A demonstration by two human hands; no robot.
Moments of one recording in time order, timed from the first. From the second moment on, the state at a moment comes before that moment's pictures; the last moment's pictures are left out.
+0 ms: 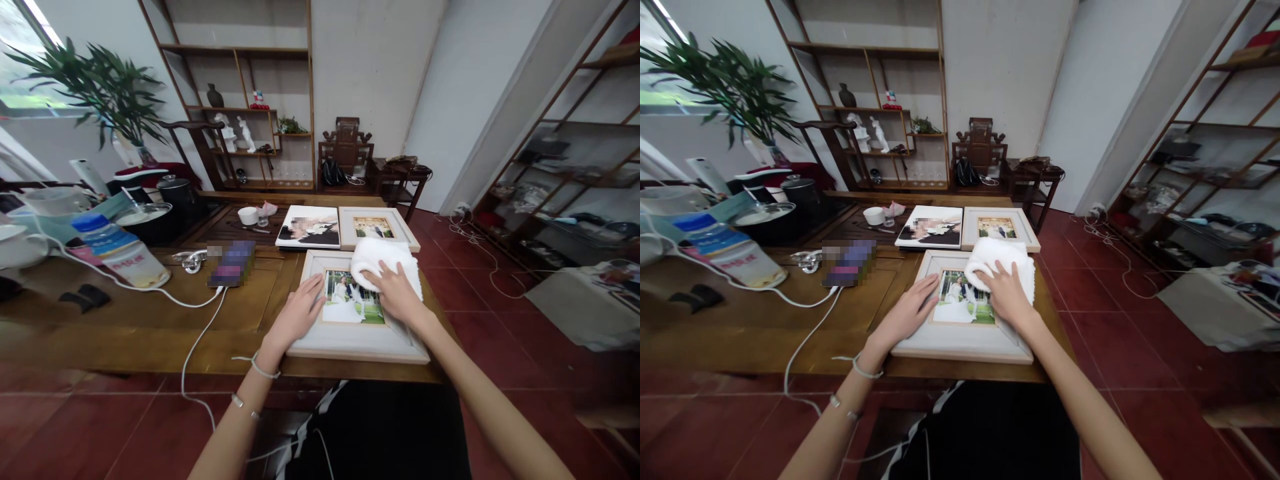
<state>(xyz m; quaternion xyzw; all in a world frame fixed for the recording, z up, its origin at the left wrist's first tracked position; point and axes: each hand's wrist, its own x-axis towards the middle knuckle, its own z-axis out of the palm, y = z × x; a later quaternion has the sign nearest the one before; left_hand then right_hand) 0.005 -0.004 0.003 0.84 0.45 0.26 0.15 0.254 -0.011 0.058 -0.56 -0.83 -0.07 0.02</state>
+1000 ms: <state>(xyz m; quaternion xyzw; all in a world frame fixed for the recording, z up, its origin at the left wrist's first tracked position) 0.005 -0.001 -0.001 0.84 0.45 0.27 0.15 0.249 -0.012 0.054 -0.55 -0.83 -0.09 0.00</state>
